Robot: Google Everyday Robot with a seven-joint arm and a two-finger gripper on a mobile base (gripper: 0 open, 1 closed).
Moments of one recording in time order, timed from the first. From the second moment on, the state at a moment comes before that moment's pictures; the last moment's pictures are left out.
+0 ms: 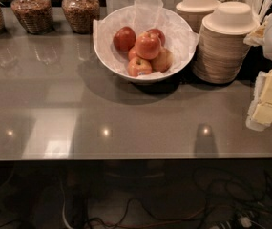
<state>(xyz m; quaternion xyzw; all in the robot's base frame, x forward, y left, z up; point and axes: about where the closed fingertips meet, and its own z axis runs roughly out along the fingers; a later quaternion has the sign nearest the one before) 0.438 -0.217 0.976 -0.60 0.78 -0.03 0.16</state>
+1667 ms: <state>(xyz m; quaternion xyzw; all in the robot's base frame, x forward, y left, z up) 0.526 -0.189 0.950 -0.50 0.79 0.02 0.34</state>
